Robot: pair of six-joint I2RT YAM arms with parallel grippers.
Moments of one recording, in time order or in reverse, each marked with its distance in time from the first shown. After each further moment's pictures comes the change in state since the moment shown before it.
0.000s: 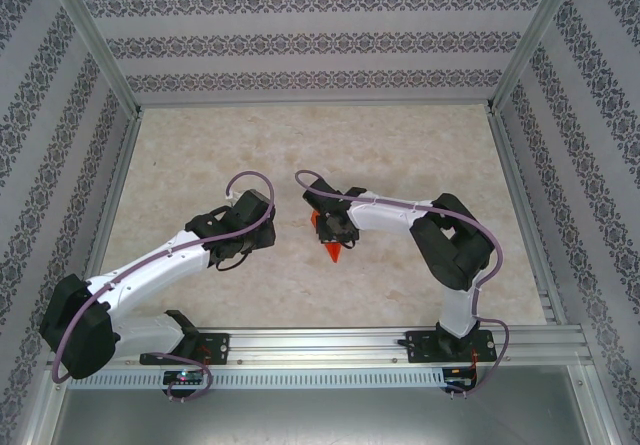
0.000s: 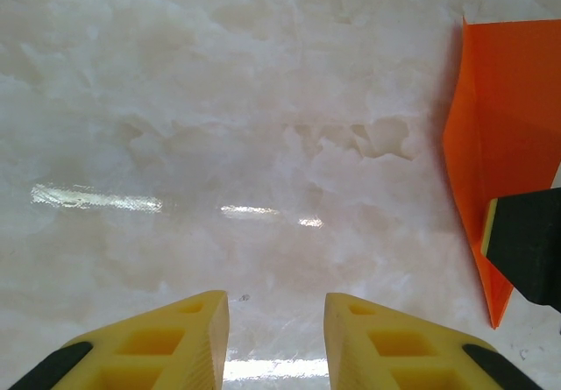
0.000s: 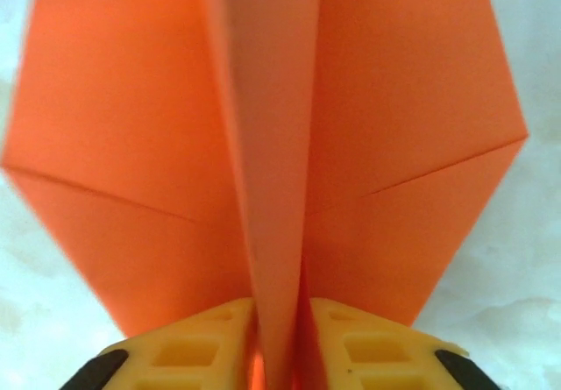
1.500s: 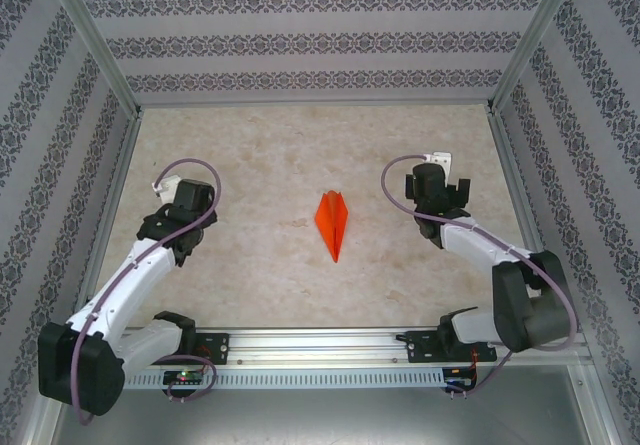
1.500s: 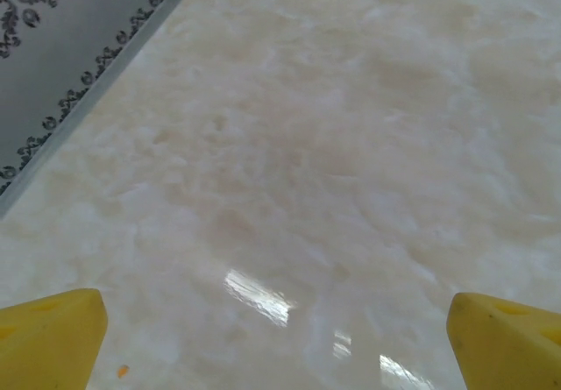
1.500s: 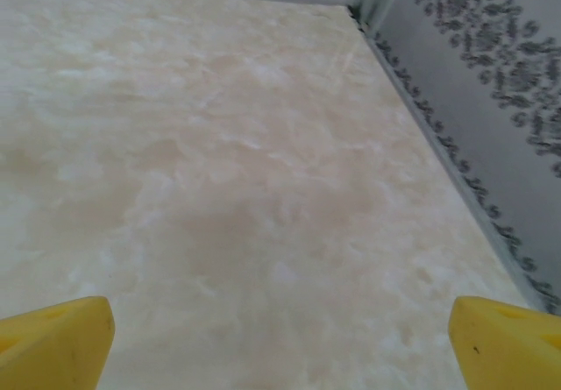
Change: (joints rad) left arm 0.474 -0.171 -0.105 0.030 -0.372 0.284; right arm -0.555 -0.510 -0.574 0.808 0.465 -0.641
